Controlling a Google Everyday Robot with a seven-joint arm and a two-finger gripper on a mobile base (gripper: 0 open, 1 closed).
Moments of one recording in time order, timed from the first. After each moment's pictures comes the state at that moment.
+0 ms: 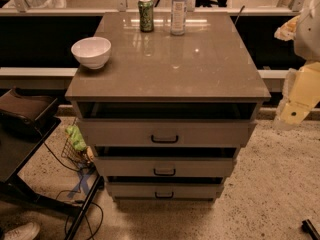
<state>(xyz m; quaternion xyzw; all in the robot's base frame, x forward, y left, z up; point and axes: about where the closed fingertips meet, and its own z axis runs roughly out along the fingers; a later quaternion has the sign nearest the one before) 0.438 -0.214 0.985 -0.60 0.78 -0.04 0.17</state>
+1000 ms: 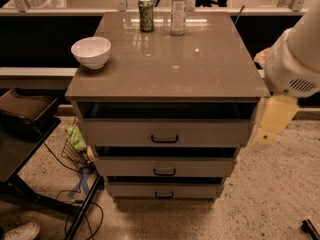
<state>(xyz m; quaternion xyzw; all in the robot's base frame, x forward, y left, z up) 0.446 -0.201 0.930 -0.61 0.77 -0.06 0.16</state>
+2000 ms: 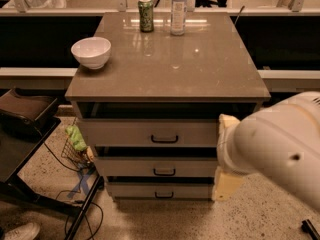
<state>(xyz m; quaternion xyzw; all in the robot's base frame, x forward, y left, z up) 0.423 -0.155 0.772 -0.63 0.75 -0.12 0.19</state>
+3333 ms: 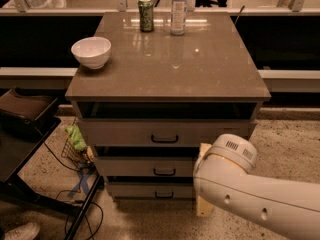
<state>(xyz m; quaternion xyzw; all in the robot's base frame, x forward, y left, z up) 0.433 -0.133 0.640 -0.64 0.74 -0.15 0.15</state>
